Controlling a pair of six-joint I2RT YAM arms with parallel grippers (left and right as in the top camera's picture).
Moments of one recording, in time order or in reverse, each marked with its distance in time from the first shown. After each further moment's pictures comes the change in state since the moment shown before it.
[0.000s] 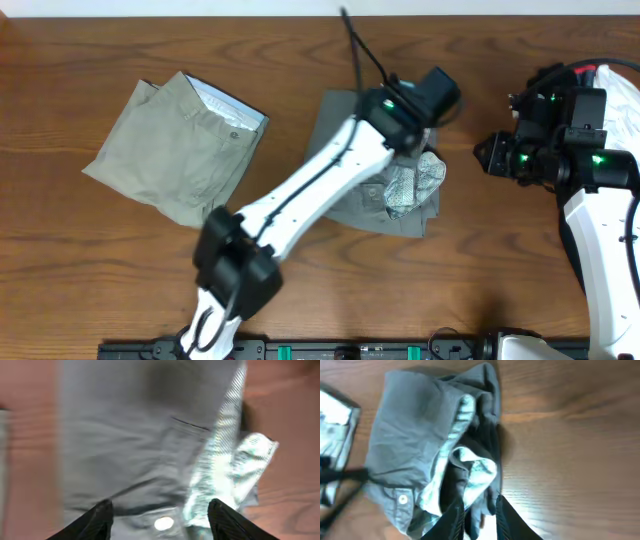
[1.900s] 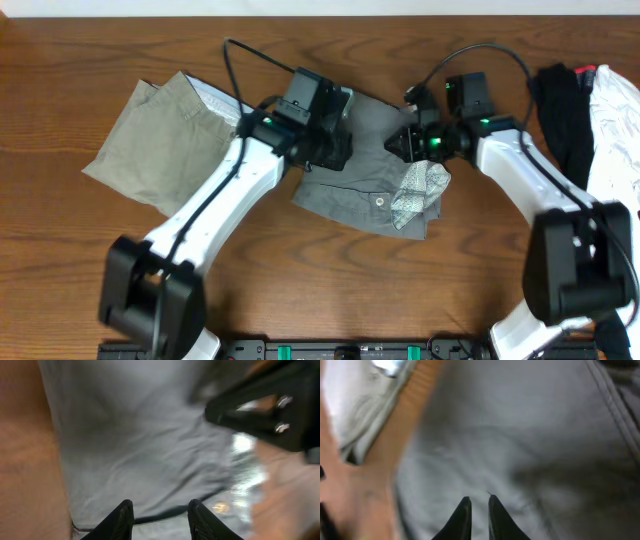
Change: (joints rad) left arm 0.307 -0.312 -0.684 0.518 0.509 0.338; right arm 0.256 0.503 0.005 0.441 -0.256 -0.062
